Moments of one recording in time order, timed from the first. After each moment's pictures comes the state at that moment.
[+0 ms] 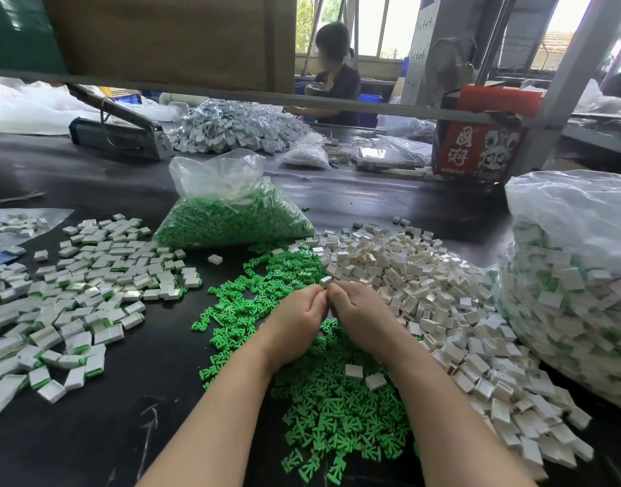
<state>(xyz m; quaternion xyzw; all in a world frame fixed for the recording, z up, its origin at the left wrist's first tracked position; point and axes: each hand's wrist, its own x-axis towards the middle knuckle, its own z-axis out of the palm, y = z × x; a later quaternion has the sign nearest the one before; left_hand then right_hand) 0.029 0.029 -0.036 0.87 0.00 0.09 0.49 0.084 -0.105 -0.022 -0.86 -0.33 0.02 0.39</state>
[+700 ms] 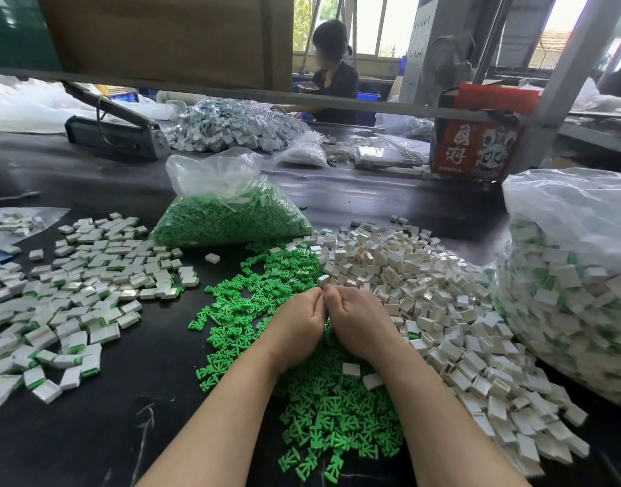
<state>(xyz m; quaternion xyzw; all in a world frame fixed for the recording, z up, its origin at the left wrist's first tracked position) 0.031 0.019 -0.044 0.89 0.03 0.10 0.45 0.079 -0.101 -0.029 -0.89 -0.32 -0.03 0.31</state>
